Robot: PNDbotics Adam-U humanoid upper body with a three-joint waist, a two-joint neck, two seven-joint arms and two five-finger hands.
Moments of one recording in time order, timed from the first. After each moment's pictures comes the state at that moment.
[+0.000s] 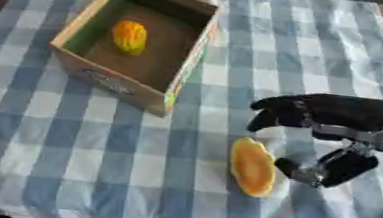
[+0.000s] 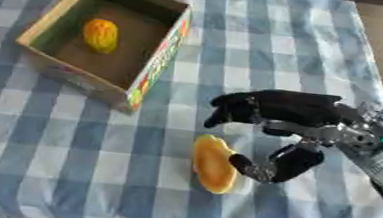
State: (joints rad) left arm -0.23 0.29 0.05 -1.98 -0.14 -0.29 0.56; right arm -0.30 -0.90 0.37 -1.96 0.35 -0.35 0.45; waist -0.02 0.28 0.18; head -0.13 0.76
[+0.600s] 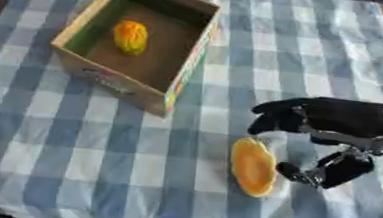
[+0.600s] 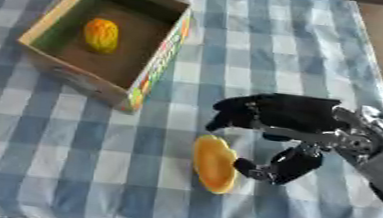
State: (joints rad) left arm -0.23 0.29 0.04 -1.98 -0.14 -0.29 0.55; right arm -0.30 -0.91 0.39 -1.94 0.48 -0.43 0.41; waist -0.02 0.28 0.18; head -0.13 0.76
